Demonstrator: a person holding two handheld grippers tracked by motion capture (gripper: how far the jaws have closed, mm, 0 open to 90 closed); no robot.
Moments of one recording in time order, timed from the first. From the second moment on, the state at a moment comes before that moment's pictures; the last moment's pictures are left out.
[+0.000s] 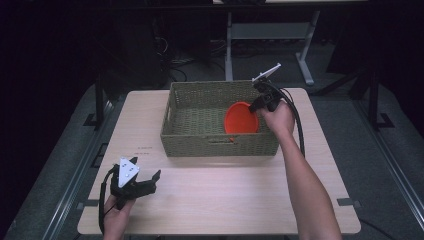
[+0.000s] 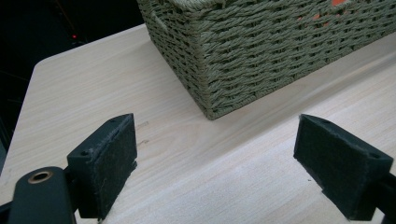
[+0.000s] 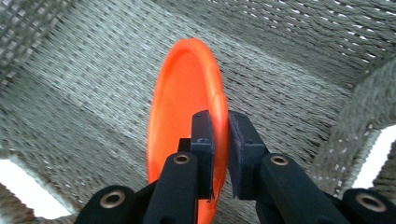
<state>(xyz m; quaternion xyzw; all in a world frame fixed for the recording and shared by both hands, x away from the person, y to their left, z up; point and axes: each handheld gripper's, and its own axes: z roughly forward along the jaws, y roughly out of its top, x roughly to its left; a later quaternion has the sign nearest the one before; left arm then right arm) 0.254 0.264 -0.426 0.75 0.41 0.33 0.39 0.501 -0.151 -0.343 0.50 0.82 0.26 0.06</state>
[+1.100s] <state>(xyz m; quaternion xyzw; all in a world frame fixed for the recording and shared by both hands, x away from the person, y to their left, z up) 0.258 0.261 -0.426 0.75 0.41 0.33 0.39 0.500 -0.170 -0.351 0.51 0.82 0.24 0.06</state>
